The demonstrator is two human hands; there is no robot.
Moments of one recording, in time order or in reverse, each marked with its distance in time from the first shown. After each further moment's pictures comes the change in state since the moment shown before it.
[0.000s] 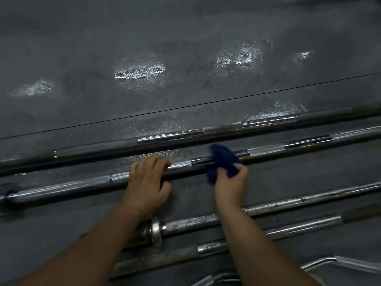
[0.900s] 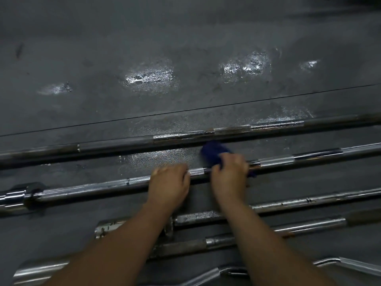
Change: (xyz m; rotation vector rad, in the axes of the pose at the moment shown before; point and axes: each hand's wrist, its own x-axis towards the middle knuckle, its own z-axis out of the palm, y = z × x) left_hand -0.004 0.034 -0.002 0.037 -0.135 -0.178; right_hand -0.016 -0.026 0.005 -0.627 -0.186 -0.529
